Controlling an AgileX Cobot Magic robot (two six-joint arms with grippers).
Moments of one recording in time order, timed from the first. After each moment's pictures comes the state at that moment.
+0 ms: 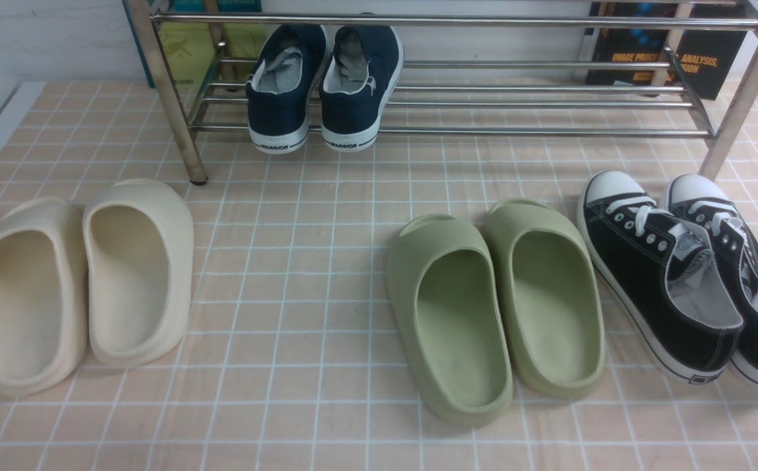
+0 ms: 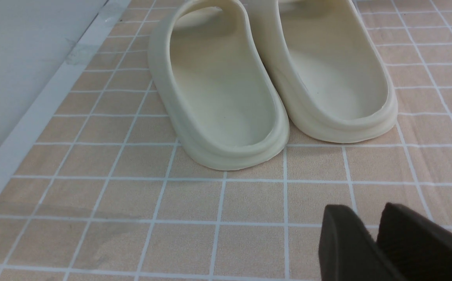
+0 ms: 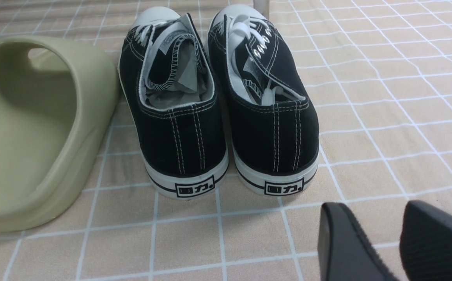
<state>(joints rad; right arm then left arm) -0.07 -0.01 0.02 -0.06 0.36 0.17 0.00 -0.01 0.02 0.22 0.38 -0.12</state>
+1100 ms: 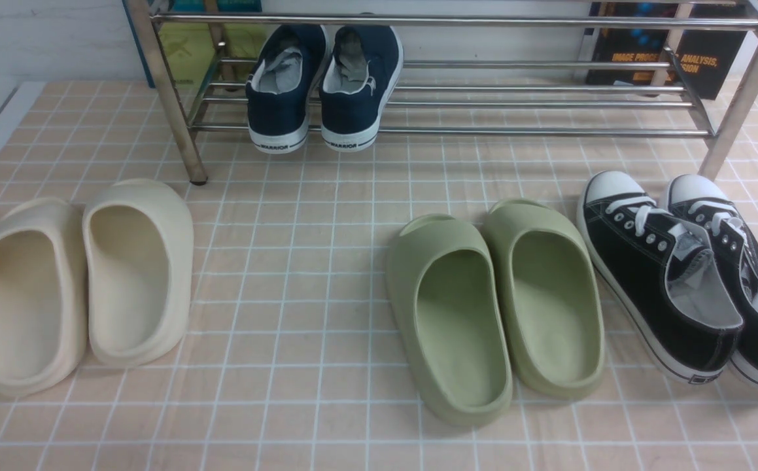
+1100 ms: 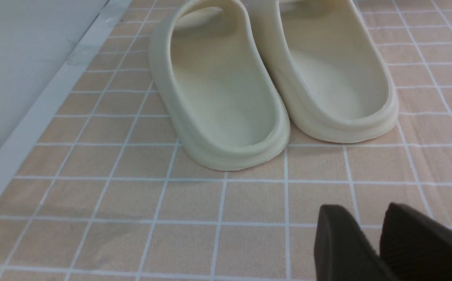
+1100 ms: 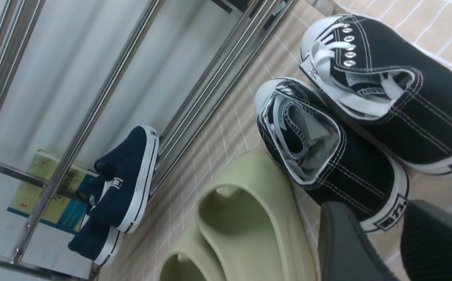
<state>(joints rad) -0.07 -0.01 0.02 0.48 0.22 0.53 0.00 -0.01 0.02 0.22 0.38 -0.12</state>
